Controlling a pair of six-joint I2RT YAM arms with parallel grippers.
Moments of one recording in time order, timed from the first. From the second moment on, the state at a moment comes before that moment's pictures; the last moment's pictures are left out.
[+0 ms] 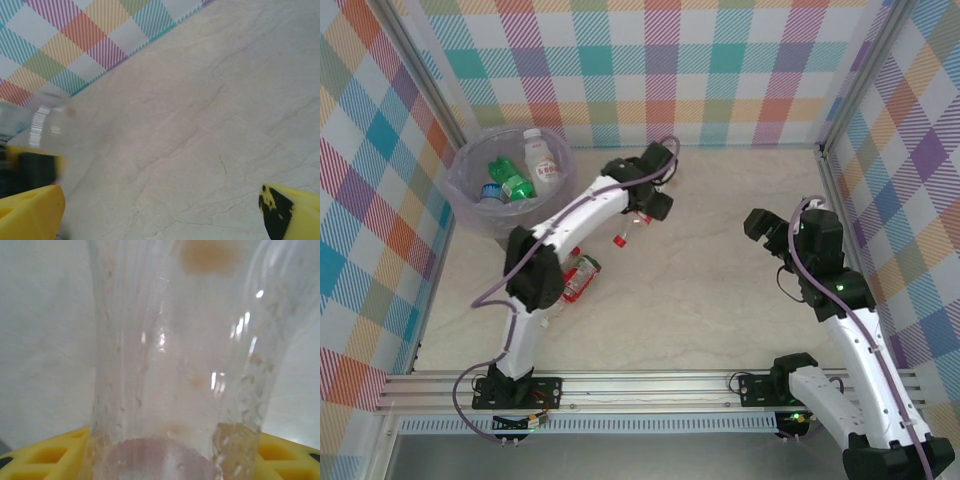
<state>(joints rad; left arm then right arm) -0.66 2.06 2.08 -1.00 -0.16 -0.12 0.19 0.80 0.91 -0.64 0.03 0.64</state>
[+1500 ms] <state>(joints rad) -0.02 1.48 1.54 -0.71 -0.04 -0.32 0.15 0.94 0.91 -0.54 -0.08 0.62</state>
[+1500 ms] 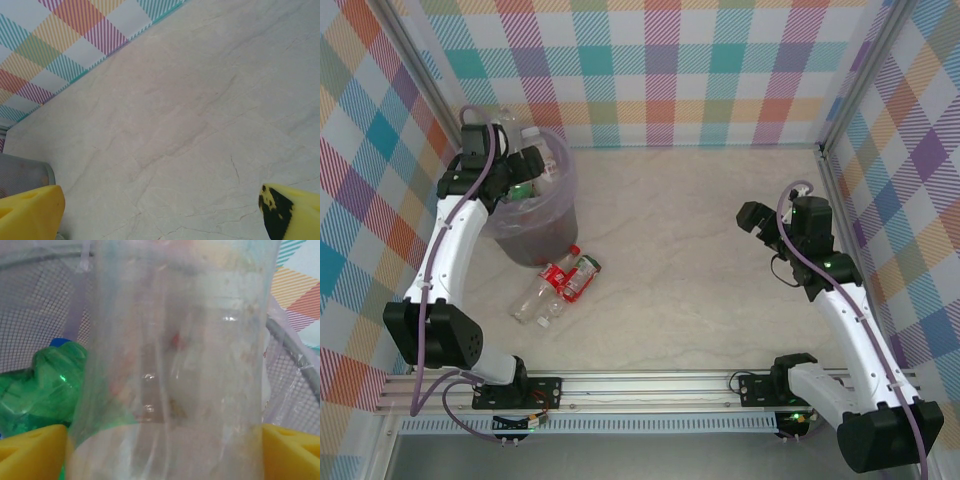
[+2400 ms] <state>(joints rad) -0.02 1.55 1.64 -0.73 -0.14 -0.20 0.14 0.98 0.91 -0.52 -0.10 0.62</state>
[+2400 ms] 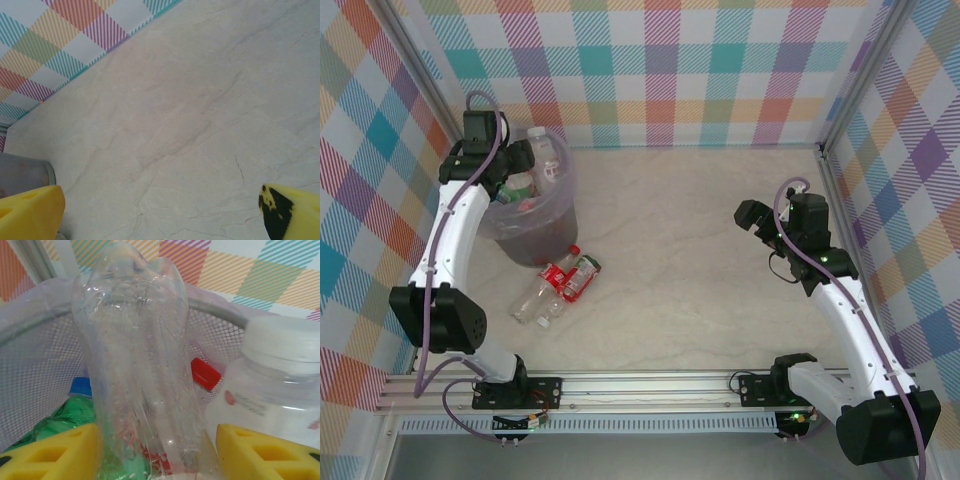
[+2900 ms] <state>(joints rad) -0.02 1.39 1.39 -0.57 -0.12 -0.31 0.14 1.02 0.91 -0.49 -0.13 0.62</state>
